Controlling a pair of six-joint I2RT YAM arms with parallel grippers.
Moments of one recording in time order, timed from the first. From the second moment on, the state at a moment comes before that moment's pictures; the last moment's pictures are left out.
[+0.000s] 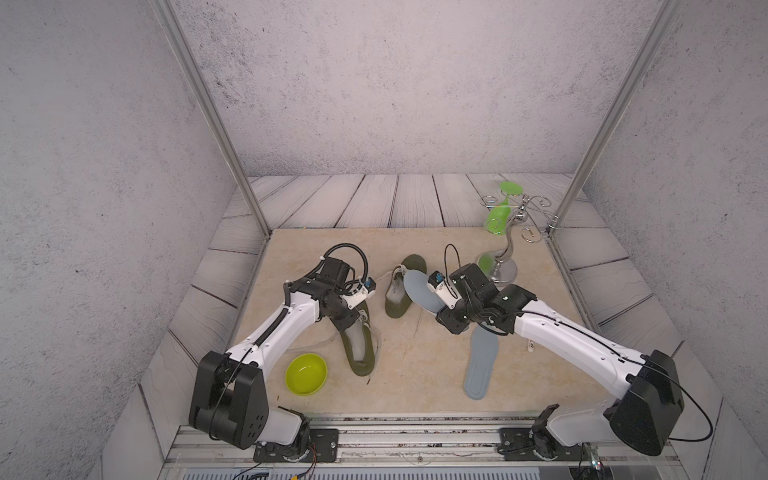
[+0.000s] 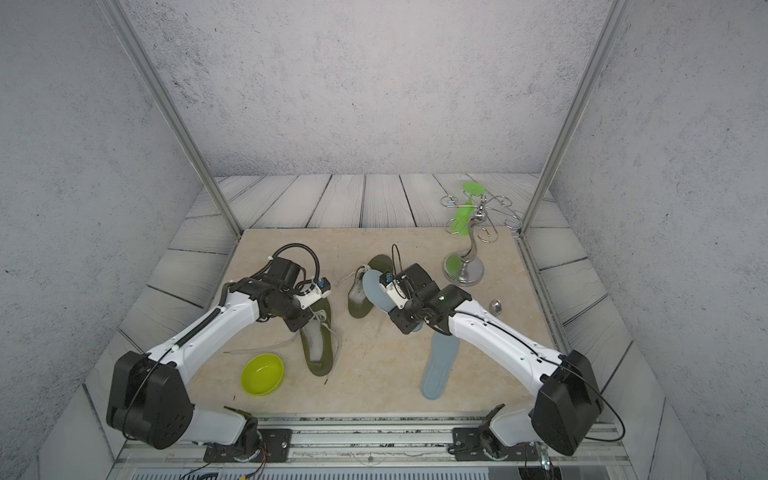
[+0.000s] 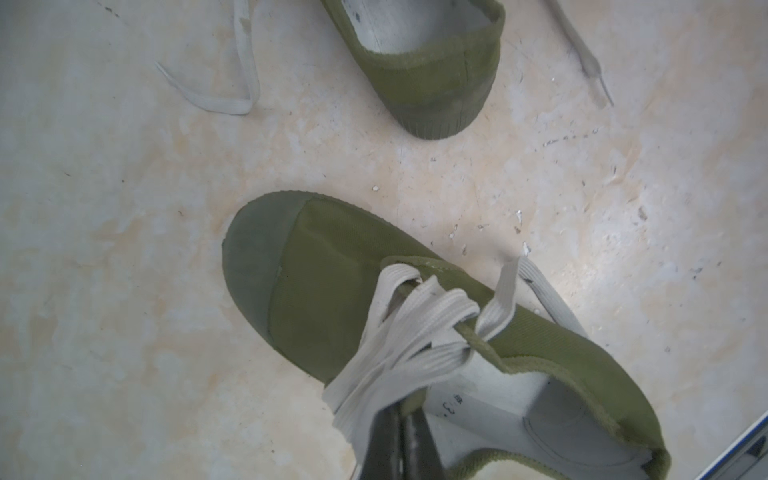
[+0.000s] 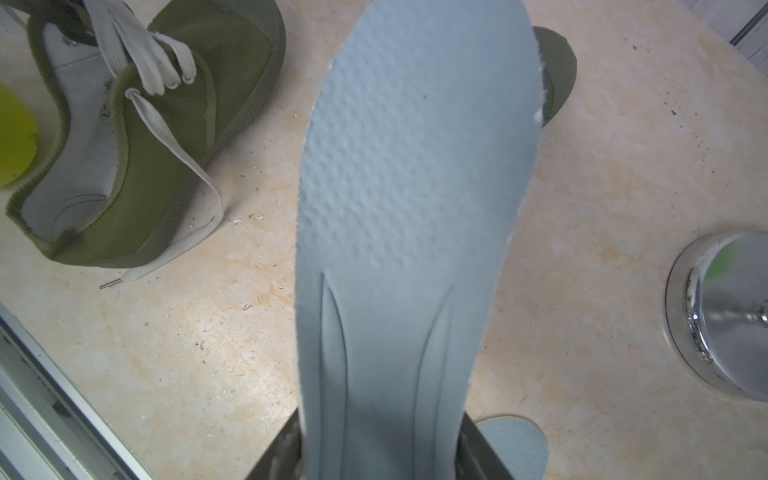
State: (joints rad) left arm -0.37 1.44 1.09 -0.84 0.13 0.52; right arm 0.71 1.39 1.15 -0.75 -0.03 -0.08
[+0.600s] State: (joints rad) left arm -0.38 1.74 1.41 -0.97 0.17 0.14; right arm 0.71 1.39 1.17 -0.80 -0.07 -0.07
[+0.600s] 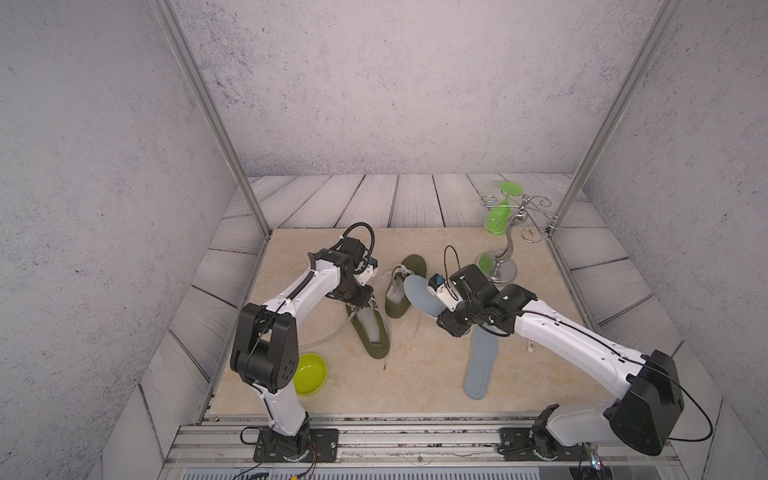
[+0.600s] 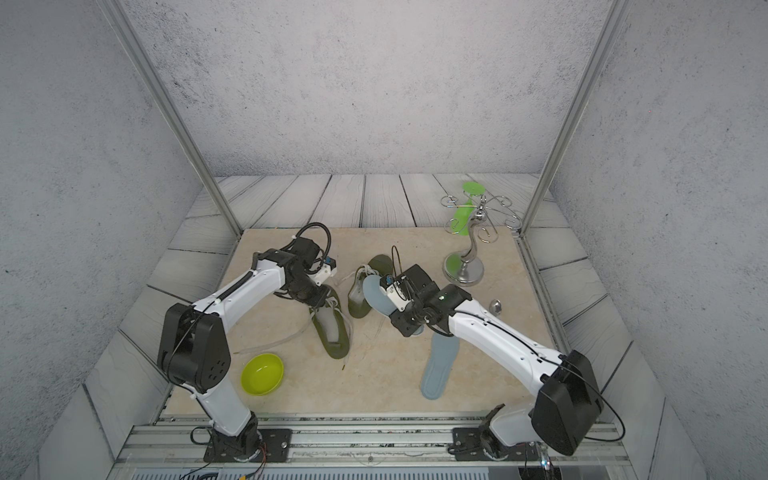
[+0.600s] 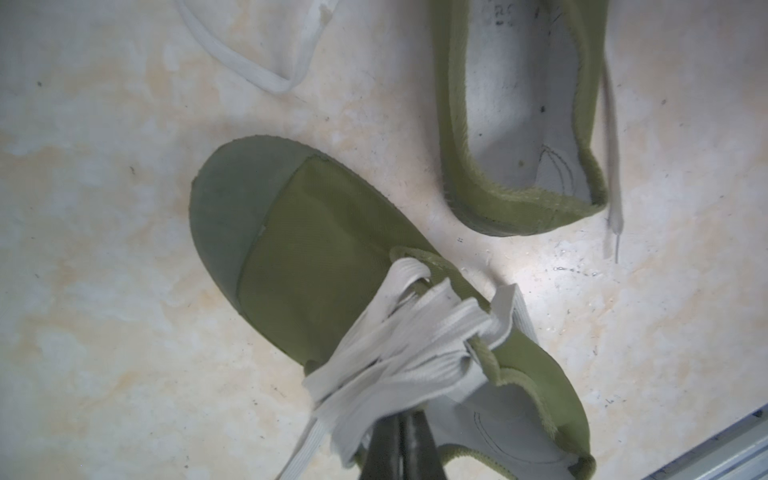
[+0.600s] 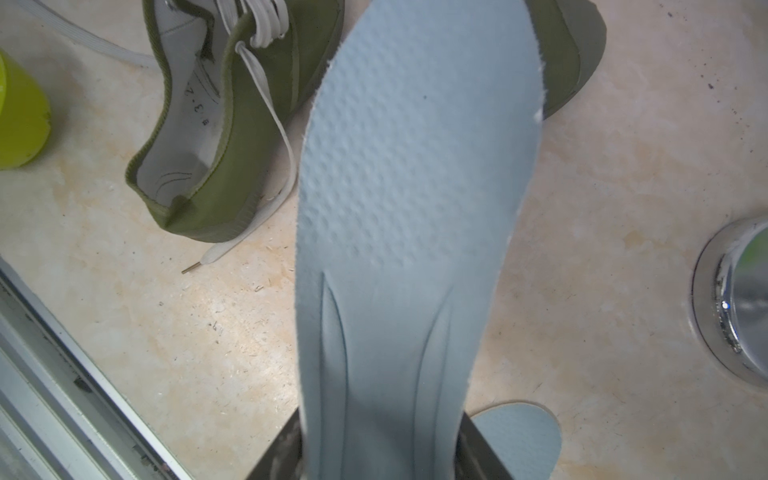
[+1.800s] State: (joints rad) left arm -0.38 1.40 0.98 -0.66 0.35 -0.01; right arm 0.90 1.57 1.37 -1.11 -0.26 0.07
